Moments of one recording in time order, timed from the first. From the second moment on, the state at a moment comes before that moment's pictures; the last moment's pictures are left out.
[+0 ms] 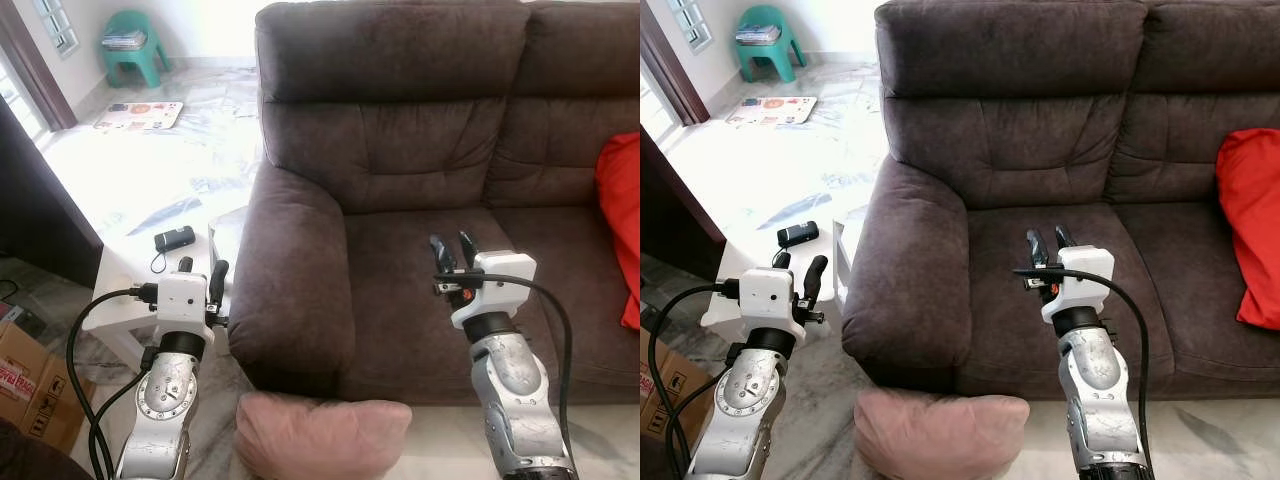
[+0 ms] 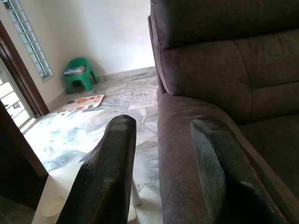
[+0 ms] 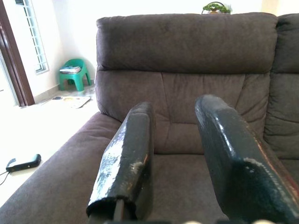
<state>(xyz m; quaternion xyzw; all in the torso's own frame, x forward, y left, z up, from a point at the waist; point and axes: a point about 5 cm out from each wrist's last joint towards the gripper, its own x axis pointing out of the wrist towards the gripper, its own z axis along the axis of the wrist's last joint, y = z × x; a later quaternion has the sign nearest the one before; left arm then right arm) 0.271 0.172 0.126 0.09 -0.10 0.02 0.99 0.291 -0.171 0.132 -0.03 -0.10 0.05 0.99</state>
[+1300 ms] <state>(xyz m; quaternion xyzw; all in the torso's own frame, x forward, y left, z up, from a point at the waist) 0.272 0.168 0.126 0.08 -0.10 0.01 0.99 0.292 -0.167 0.134 -0.03 -0.11 0.06 0.99</state>
